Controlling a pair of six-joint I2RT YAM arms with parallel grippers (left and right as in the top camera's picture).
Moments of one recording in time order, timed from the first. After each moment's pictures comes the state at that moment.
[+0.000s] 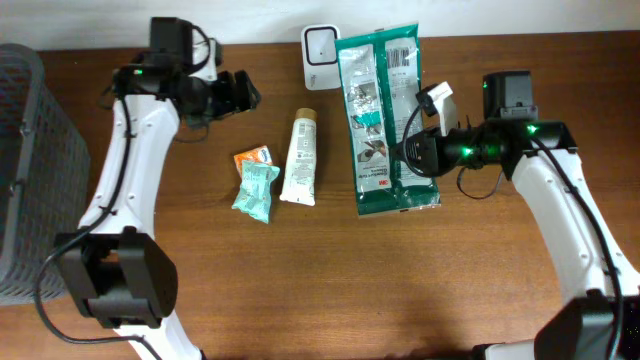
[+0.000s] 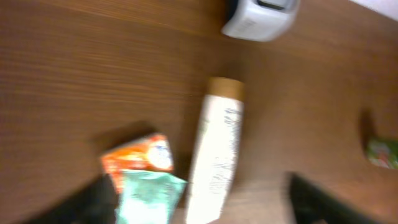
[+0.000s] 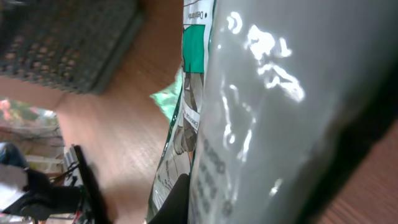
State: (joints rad) left arm -0.06 1.94 1.84 -0.96 0.34 -0.29; right arm 0.02 1.59 1.33 -0.83 -0.89 -0.23
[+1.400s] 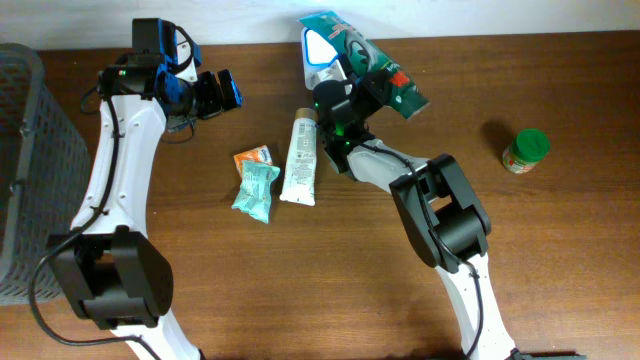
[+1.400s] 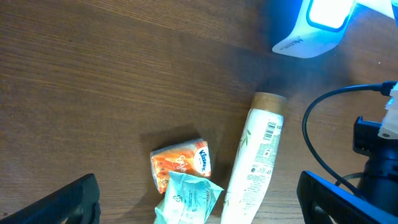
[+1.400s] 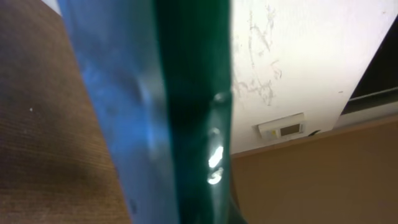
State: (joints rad) left arm -0.01 1.94 1.84 -0.98 0.24 -0.29; right arm 0.49 2.39 1.60 0.52 1.13 -0.89
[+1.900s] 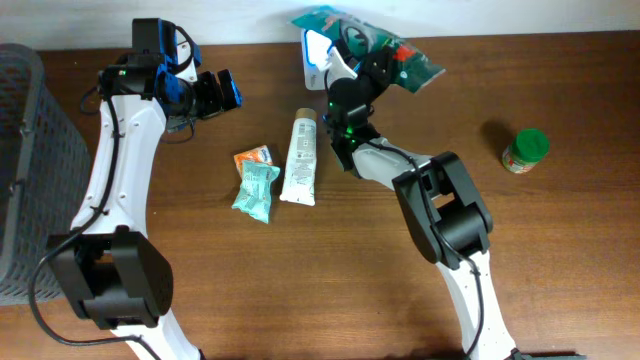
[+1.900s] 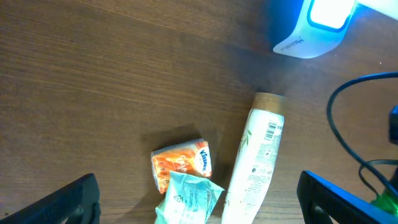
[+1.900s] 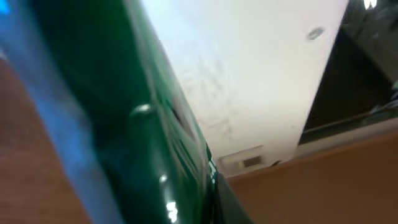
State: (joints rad) left arm -0.01 1.94 1.84 -0.98 0.23 -0.29; right arm 0.46 2.41 1.60 0.93 1.04 -1.28
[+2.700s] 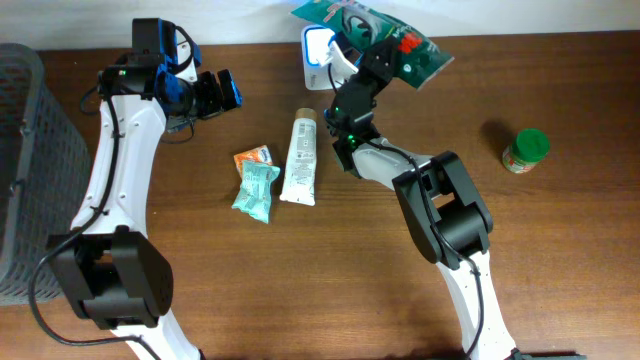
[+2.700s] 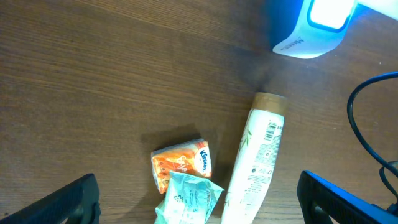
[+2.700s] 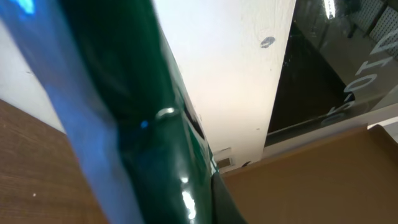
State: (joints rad) left arm -0.01 1.94 1.84 -0.98 0.23 -0.29; right arm 0.46 2.41 1.60 1.10 1.05 -1.47
